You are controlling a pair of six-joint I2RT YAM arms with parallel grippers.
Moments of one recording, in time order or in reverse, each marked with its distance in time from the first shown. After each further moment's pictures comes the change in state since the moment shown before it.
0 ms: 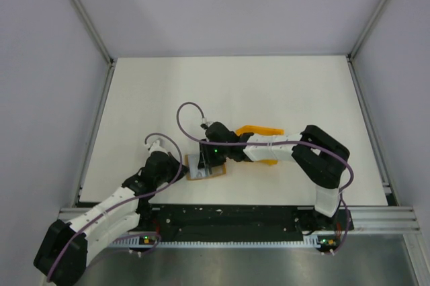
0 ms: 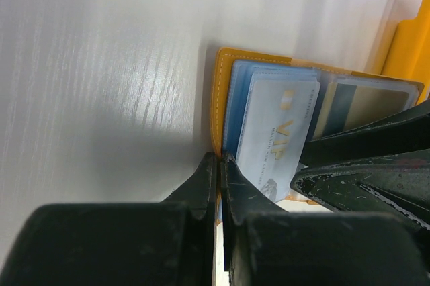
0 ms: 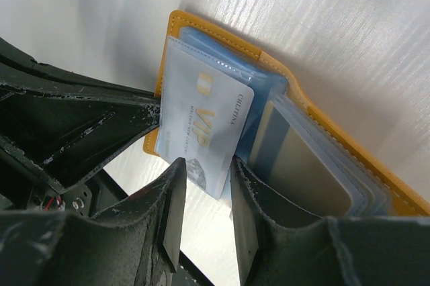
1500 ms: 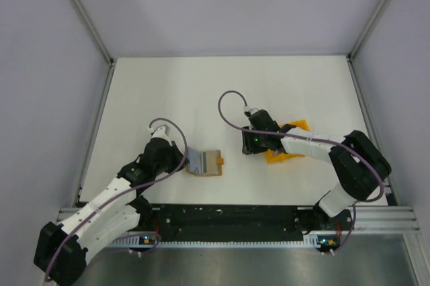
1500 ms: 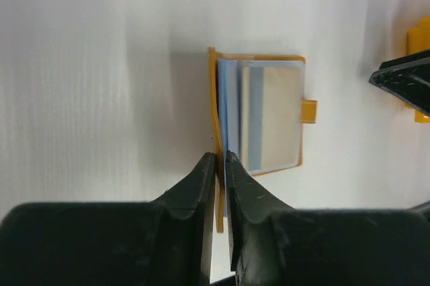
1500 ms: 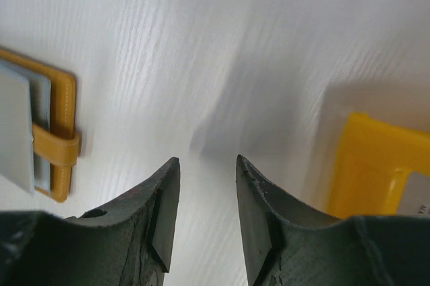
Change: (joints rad) left arm -0.001 0.008 0.235 -0.249 -0.014 0.215; right arm -0.325 -0.255 -0.241 -0.160 0.169 -0.279
